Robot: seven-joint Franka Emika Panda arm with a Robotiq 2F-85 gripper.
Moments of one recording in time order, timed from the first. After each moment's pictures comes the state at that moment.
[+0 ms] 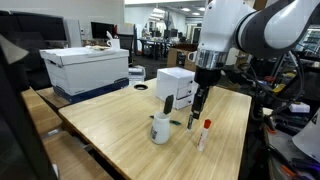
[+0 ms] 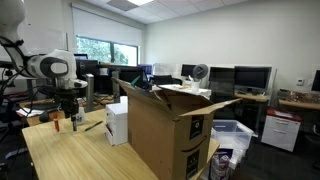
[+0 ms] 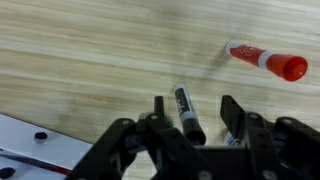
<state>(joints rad) 0.21 0.01 0.20 -2.62 -0.01 2.64 0.34</state>
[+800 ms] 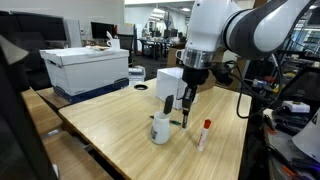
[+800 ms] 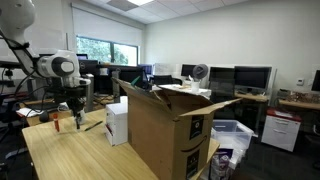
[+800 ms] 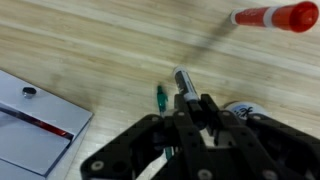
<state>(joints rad) 0.22 0.10 0.20 -2.50 -0.17 2.62 0.41</state>
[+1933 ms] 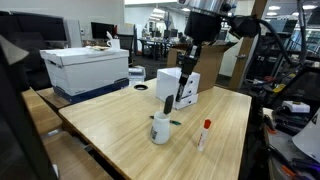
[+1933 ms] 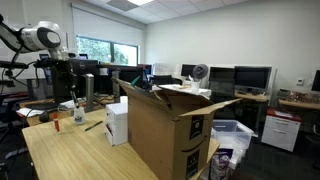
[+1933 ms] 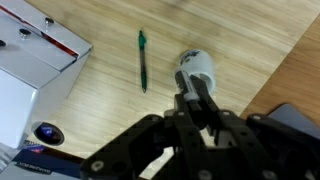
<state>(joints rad) 0.27 -0.16 0.29 -2.42 -0.18 2.41 0.40</state>
